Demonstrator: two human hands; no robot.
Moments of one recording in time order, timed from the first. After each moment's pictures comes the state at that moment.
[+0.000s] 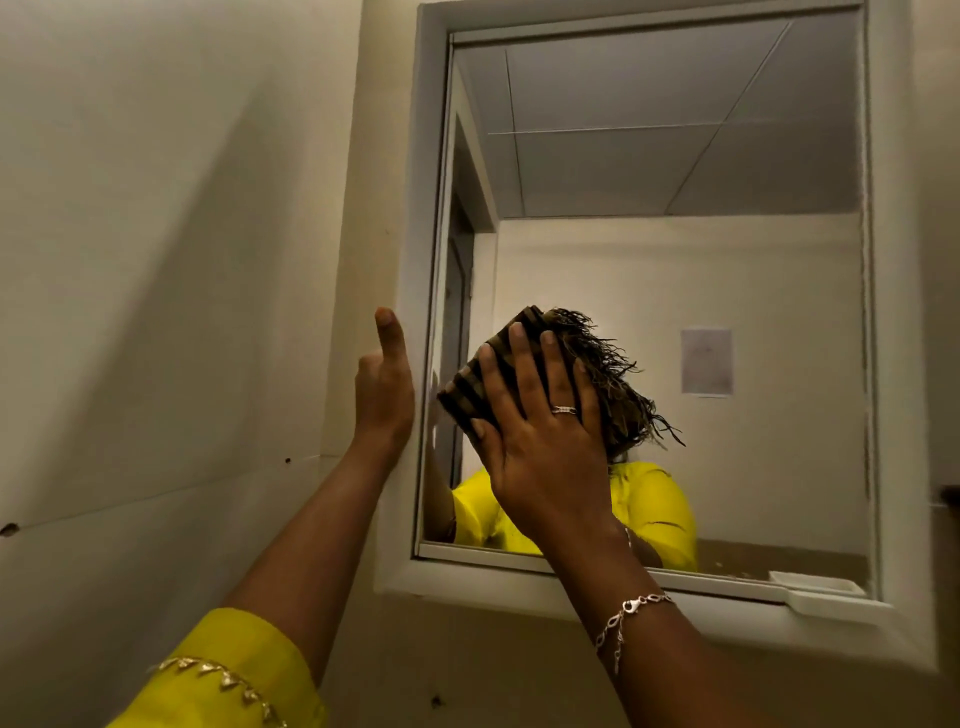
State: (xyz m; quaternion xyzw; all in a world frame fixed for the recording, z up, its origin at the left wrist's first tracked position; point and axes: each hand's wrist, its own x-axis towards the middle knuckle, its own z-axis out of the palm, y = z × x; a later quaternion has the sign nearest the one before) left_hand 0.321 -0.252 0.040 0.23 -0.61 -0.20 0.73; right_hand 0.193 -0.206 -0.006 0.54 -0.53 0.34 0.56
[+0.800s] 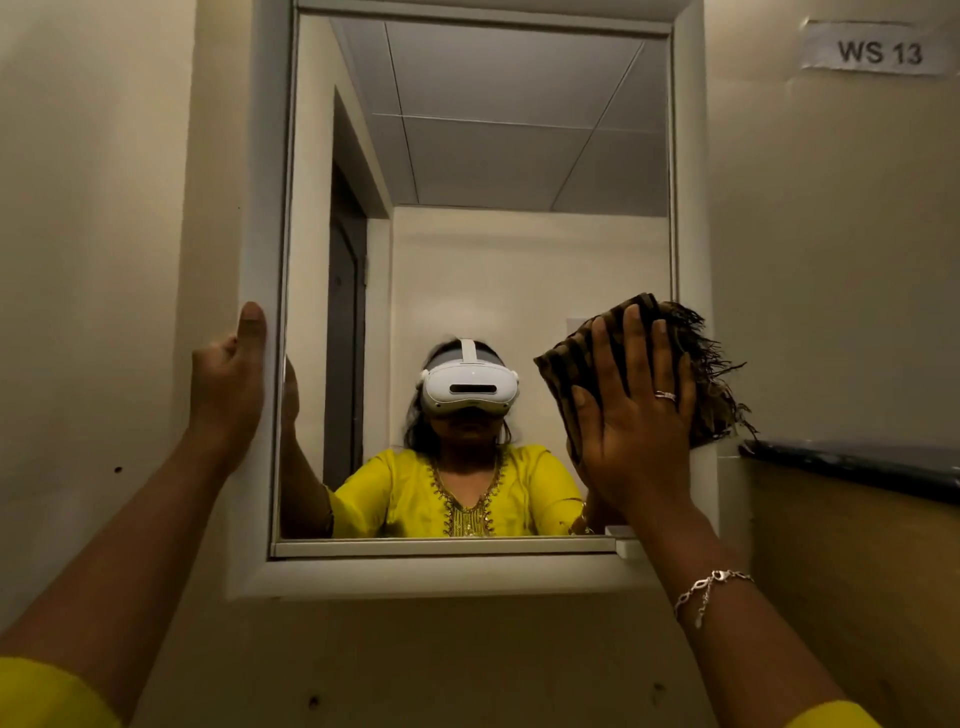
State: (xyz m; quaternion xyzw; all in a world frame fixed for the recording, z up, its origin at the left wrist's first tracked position) left_hand 0.320 -0.271 0.036 0.21 -0.62 -0.19 0.74; right_hand 0.048 -0.126 -0.005 0.40 -0.61 0.38 0.57
